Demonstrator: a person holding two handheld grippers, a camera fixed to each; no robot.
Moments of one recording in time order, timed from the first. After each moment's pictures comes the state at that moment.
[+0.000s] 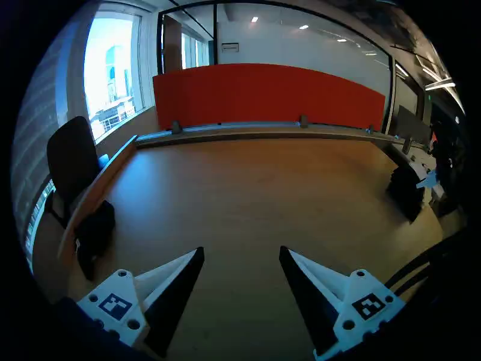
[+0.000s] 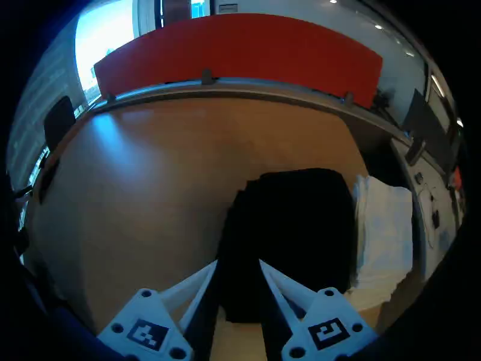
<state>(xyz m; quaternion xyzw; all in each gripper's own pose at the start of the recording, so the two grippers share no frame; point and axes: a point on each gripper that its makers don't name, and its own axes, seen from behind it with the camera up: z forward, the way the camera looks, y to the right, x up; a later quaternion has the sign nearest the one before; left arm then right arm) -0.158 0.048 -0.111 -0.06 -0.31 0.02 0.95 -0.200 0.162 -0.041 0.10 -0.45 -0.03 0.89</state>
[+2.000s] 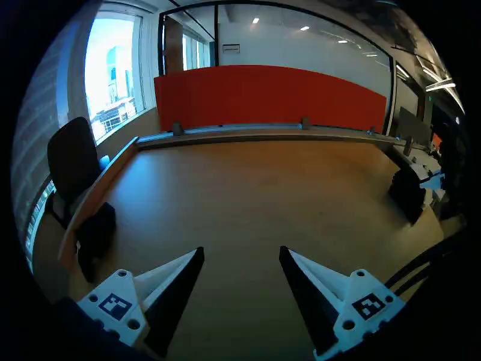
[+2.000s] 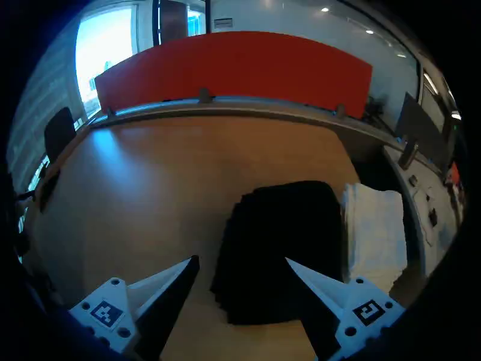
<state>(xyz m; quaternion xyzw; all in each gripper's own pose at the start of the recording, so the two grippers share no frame) -0.155 0.045 -0.104 -0.06 -0.30 0.02 0.95 -0.175 0.160 -0.046 0.08 -0.40 -0.02 0.91</state>
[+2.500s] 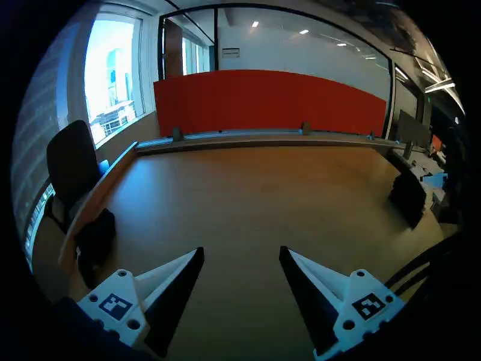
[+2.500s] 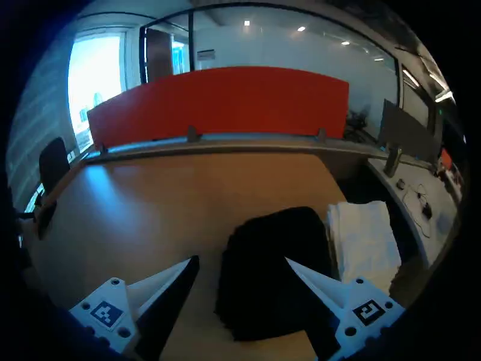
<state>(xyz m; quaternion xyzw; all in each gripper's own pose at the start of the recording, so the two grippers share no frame) -0.147 0.043 -0.089 -0.06 -0.29 0.02 0.96 -0.132 0.158 -0.027 0.04 -0.29 0.02 0.95</state>
